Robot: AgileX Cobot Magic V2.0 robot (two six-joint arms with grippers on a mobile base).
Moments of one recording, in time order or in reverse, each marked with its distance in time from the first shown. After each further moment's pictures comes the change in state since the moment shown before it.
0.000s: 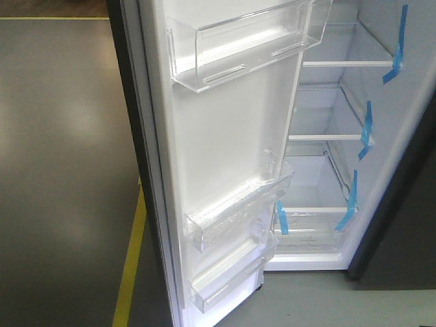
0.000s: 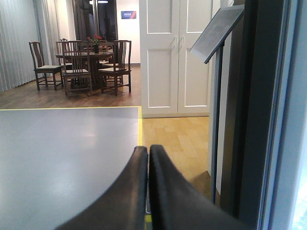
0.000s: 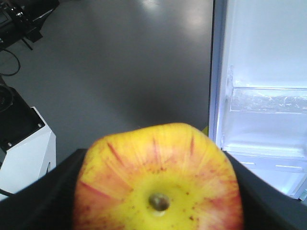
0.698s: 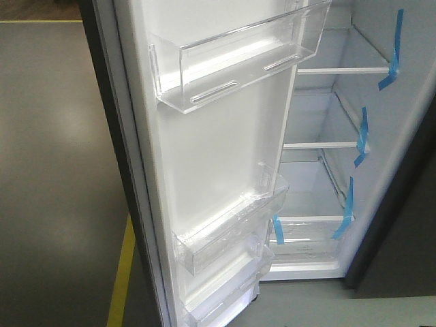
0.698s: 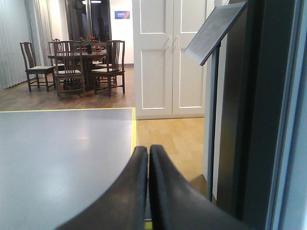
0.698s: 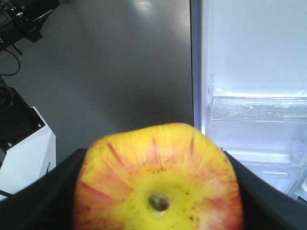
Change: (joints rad) left arm 0.000 0.000 0.000 0.000 0.000 0.000; right arm 0.000 0.000 0.000 0.000 0.000 0.000
